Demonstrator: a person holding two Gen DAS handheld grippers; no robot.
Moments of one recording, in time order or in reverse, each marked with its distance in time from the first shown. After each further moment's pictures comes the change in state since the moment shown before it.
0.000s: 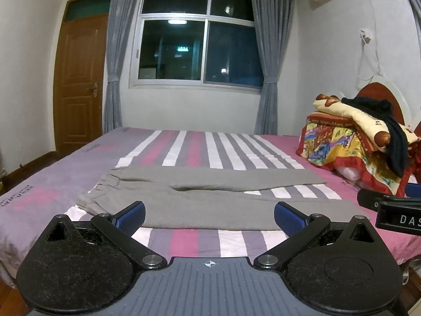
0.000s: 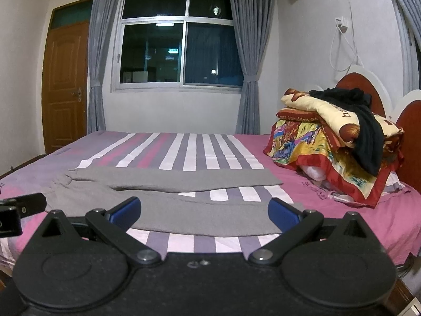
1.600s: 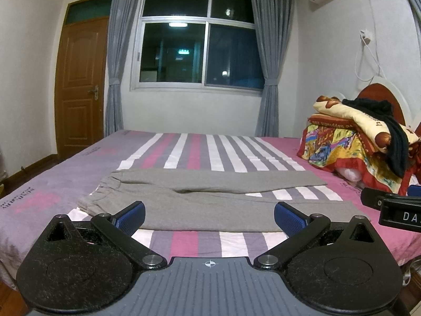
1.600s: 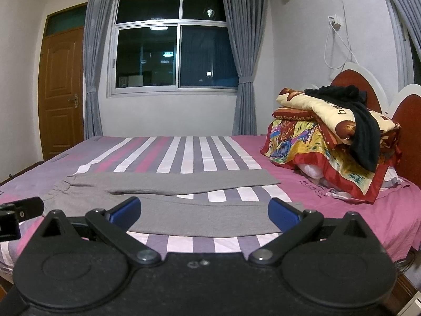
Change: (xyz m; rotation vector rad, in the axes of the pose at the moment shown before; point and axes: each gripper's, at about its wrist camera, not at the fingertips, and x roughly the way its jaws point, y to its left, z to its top) left arm -0.007 0.002 0.000 0.004 -0.012 0.007; right arm -0.002 -0.002 -0.002 0.035 -0.011 -0.015
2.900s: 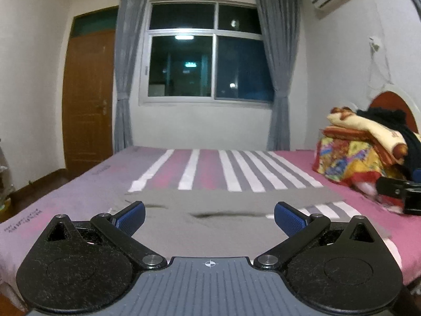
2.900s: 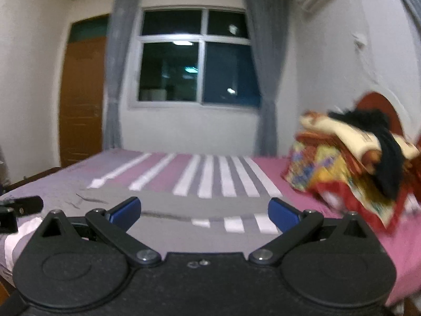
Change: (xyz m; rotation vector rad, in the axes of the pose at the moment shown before) left arm 0.034 0.030 0.034 0.009 -0.059 0.050; right arm 0.050 0.007 0.034 -0.085 -0.088 0.135
